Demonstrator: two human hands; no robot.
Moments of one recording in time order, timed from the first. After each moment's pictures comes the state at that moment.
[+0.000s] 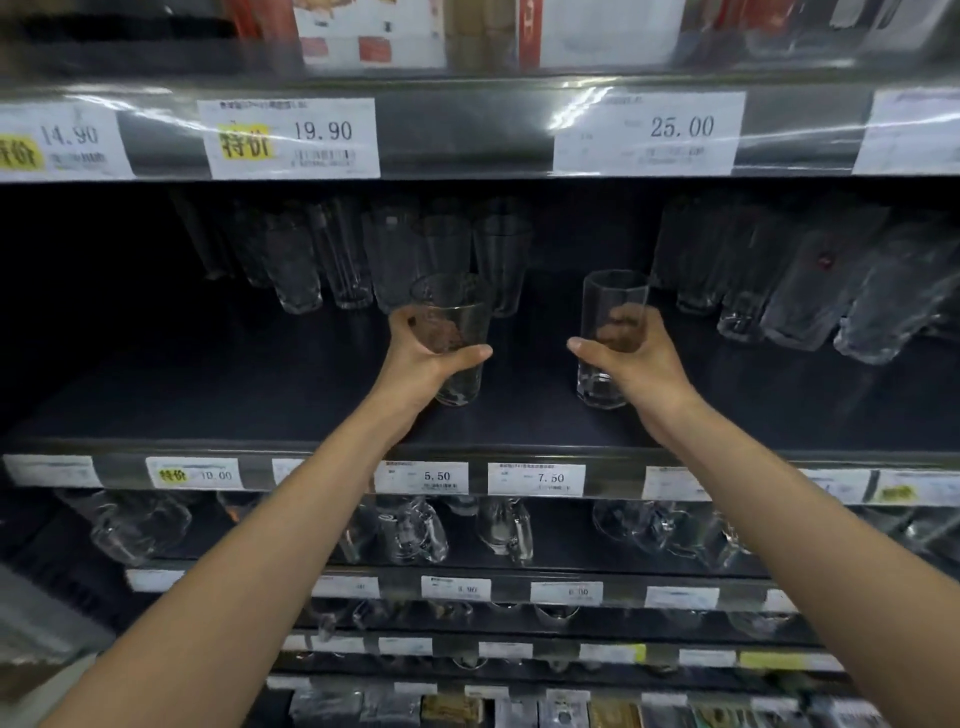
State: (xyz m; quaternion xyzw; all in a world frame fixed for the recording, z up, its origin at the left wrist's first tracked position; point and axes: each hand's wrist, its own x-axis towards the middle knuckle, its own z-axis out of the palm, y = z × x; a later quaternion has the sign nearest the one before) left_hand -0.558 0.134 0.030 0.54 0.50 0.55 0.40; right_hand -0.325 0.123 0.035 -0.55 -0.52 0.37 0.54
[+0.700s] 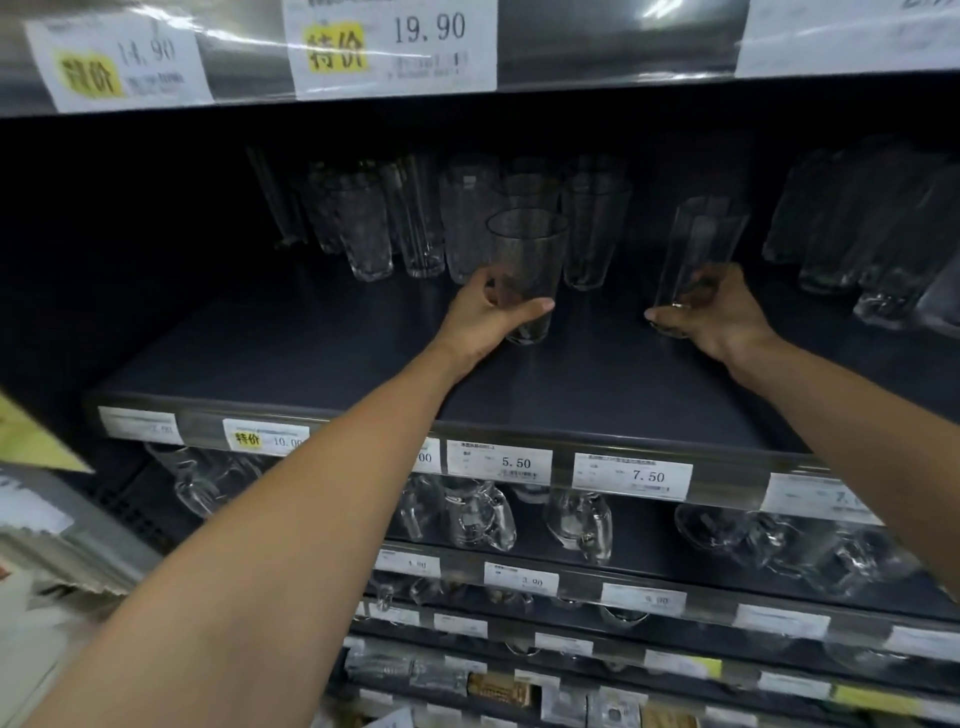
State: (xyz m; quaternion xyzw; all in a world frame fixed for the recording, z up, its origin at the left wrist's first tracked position) left_hand -0.593 0.207 0.006 0.58 0.54 0.49 0.36; right_hand -0.325 0.218 0.009 -0.62 -0.56 0.32 0.45
